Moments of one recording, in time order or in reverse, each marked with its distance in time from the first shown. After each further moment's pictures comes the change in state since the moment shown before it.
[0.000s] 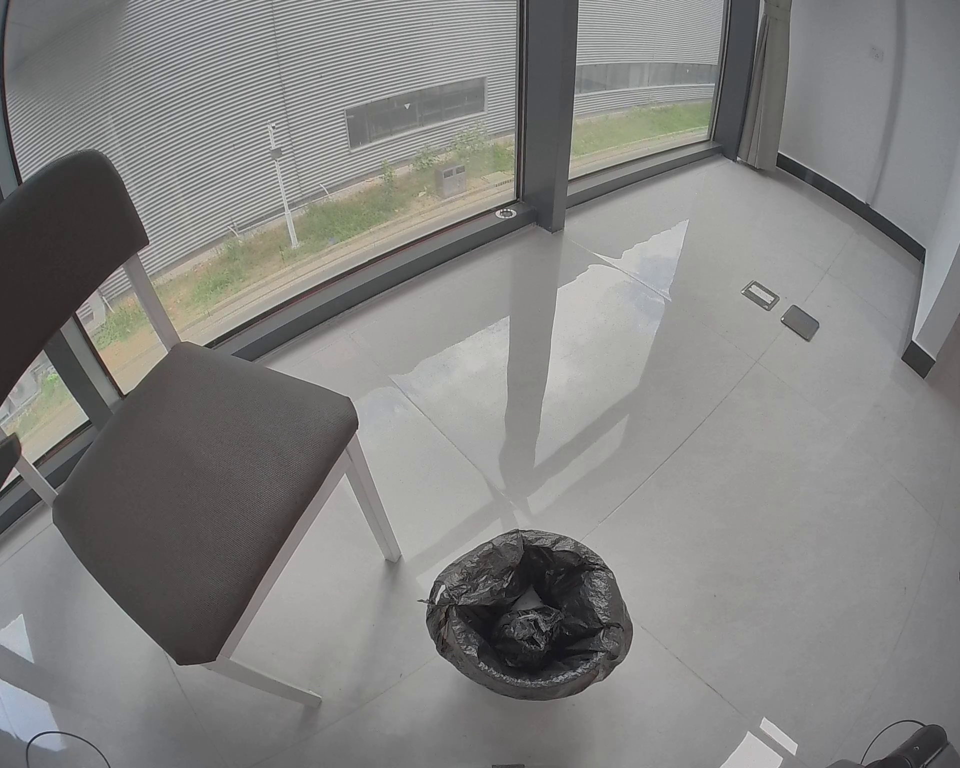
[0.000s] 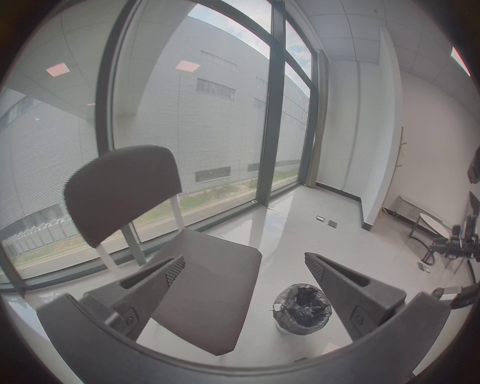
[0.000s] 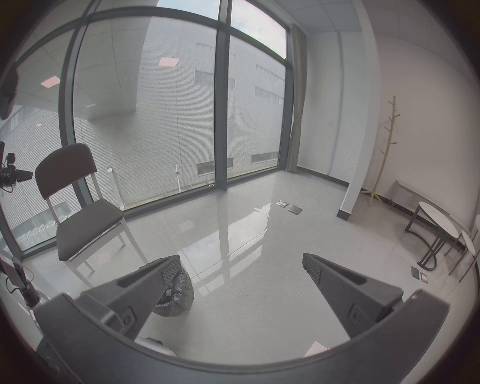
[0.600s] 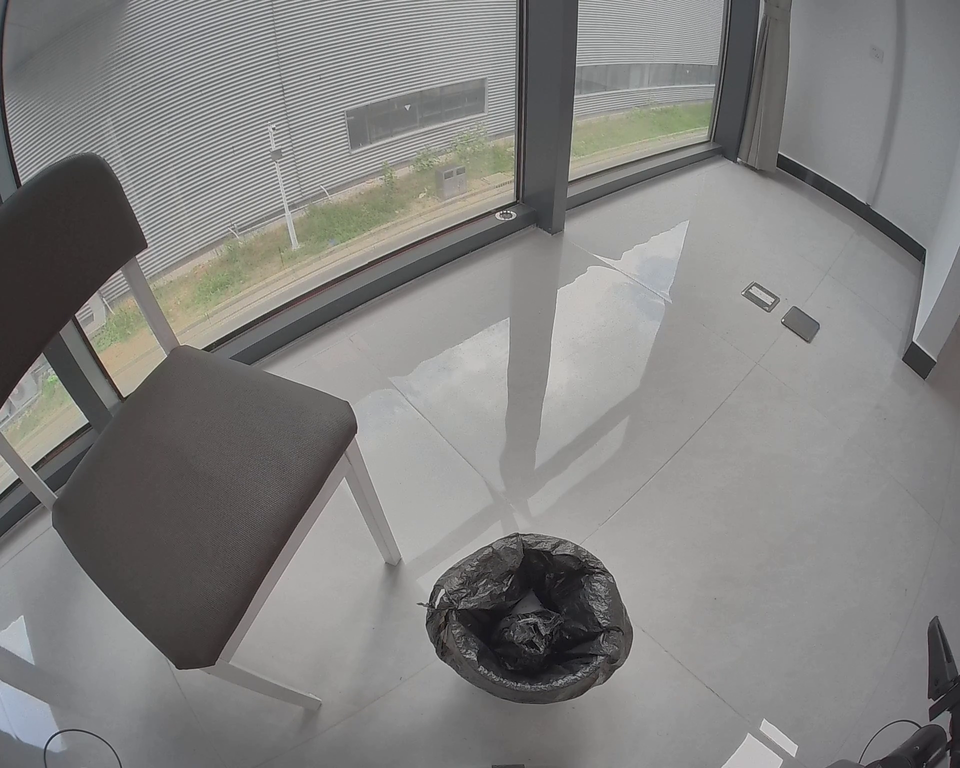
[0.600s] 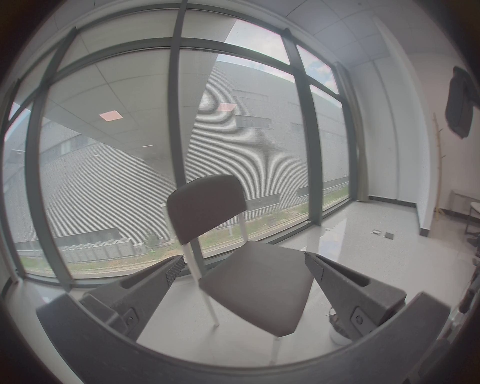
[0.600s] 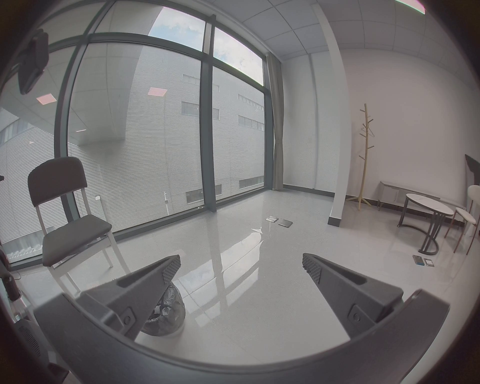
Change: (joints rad) left arm 0.003 -0.460 0.128 0.199 0.372 0.104; right arm -0.010 -0.263 0.404 -0.287 -0.027 0.035
